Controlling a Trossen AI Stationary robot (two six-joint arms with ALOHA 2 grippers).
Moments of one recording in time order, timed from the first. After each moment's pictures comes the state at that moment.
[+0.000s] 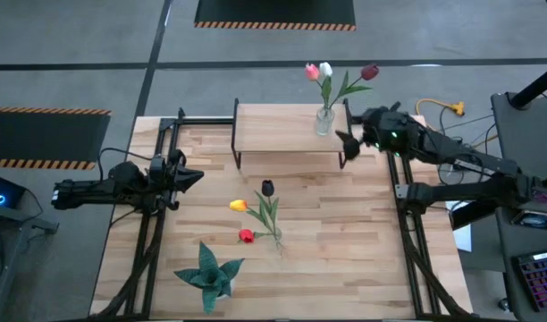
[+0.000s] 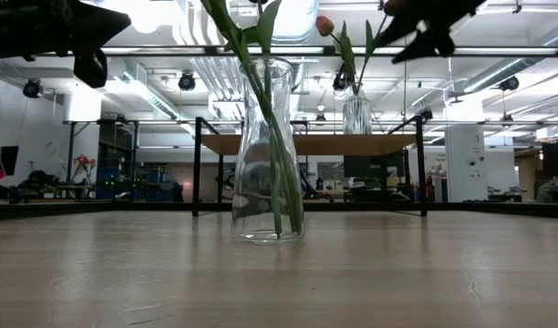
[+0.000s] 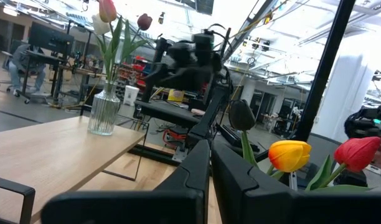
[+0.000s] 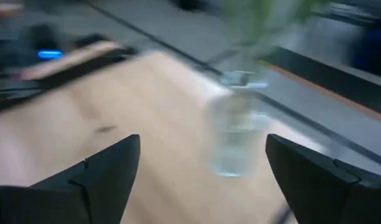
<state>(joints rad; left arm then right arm) 0.00 0.12 0.18 0.14 -0.12 -0.25 -0.34 0.92 0.95 -0.47 0.34 0.23</state>
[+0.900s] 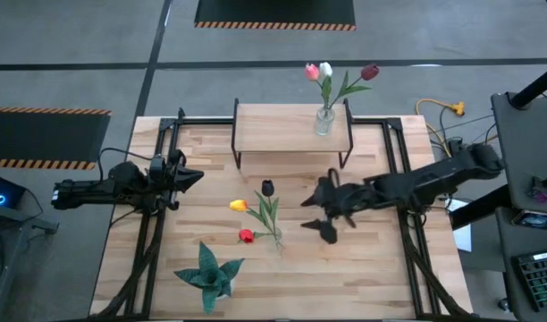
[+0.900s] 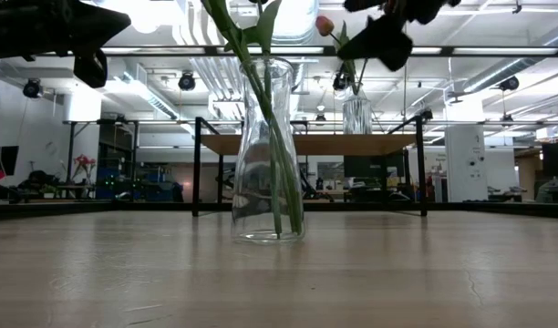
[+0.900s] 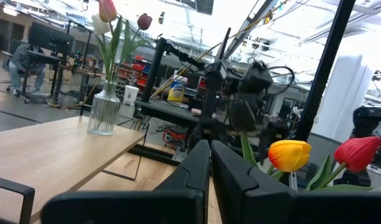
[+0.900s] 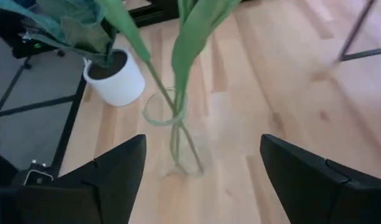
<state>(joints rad) 0.00 0.12 0.18 0.14 -0.11 -0.25 0.25 1.32 0.92 -0.18 0.12 0.40</state>
